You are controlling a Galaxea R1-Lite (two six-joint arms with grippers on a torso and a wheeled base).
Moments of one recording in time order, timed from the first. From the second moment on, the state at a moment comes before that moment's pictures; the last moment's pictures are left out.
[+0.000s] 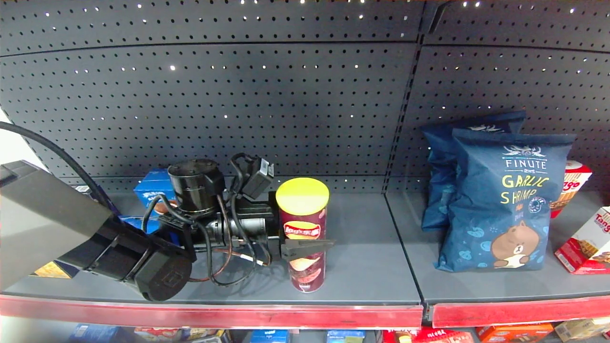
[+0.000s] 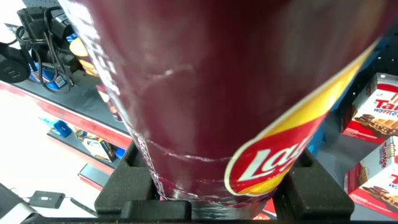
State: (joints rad) left arm -0.41 2.01 -0.83 -1.10 -0.99 0.06; right arm 0.50 0.63 -0.83 0.22 -0.05 0.00
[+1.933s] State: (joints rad) left arm -0.15 1.53 -0.51 -1.13 -0.76 0.01; right arm 0.50 0.62 -0.85 0.21 -0.05 0.00
